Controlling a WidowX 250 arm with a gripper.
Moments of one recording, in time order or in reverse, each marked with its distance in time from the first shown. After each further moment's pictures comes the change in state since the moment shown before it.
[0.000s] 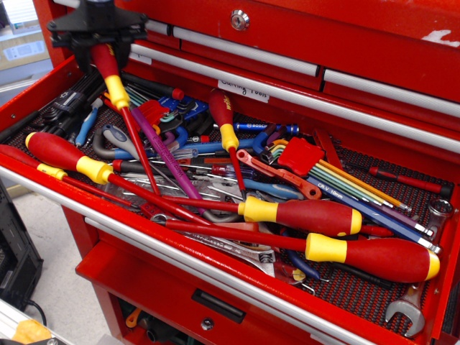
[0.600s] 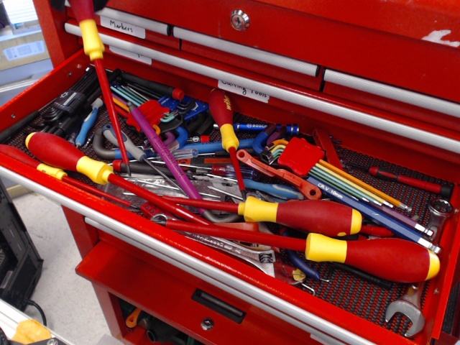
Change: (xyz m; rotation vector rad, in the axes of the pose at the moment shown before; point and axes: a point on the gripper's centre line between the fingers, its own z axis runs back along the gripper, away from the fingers) arm 0.028 0.007 0.075 0.160 -0.225 0.006
